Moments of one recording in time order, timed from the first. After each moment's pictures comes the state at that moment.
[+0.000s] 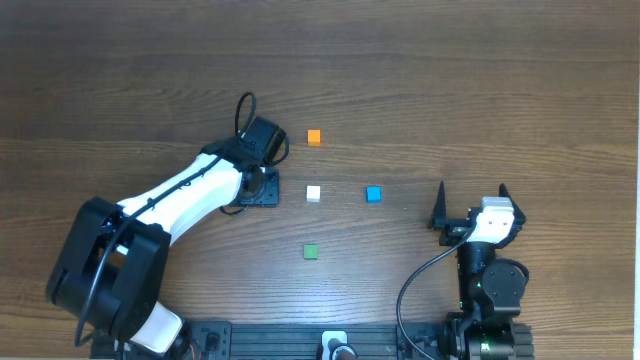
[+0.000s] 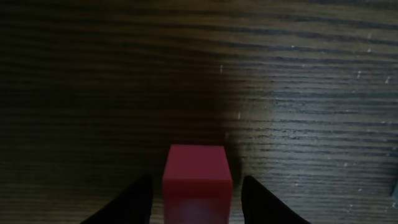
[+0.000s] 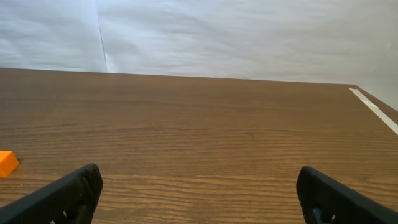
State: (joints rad) left arm -0.48 1.73 0.96 -0.66 -0.08 -0.48; right arm -0.01 0.01 0.01 -0.07 0.05 -0.06
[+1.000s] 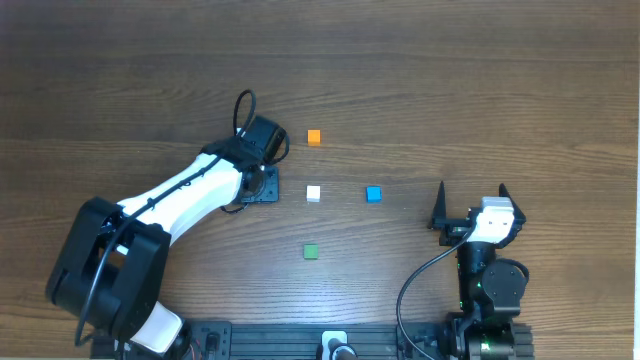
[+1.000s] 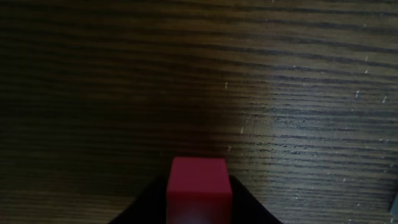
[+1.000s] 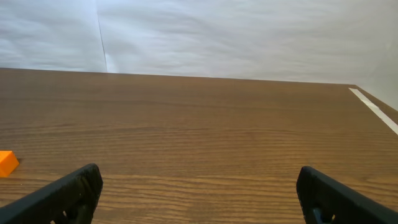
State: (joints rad) left arm -0.48 1.73 0.96 -0.64 -0.11 -0.50; right arm -0.01 0.01 0.01 -0.07 0.05 -0.06
